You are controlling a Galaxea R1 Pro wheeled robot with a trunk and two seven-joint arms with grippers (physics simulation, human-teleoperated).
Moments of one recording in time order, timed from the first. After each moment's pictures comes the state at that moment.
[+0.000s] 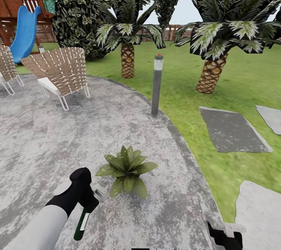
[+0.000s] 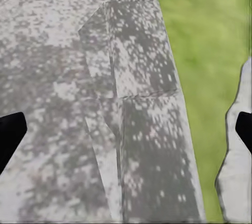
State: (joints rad) left arm -0.67 0.04 -0.10 -0.79 -1.16 0.99 -1.23; right arm -0.41 -0.19 -0.17 -0.13 0.04 -0.53 0.05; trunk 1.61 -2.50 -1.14
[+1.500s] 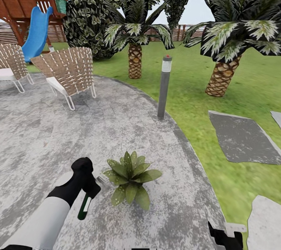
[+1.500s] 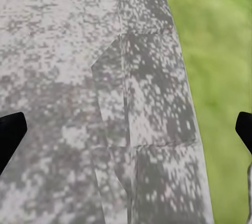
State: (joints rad) left arm -0.72 0.03 -0.10 -0.87 -1.20 0.99 -1.23; right arm -0.41 -0.19 -0.17 -0.14 0.04 -0.53 0.05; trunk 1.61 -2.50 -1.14
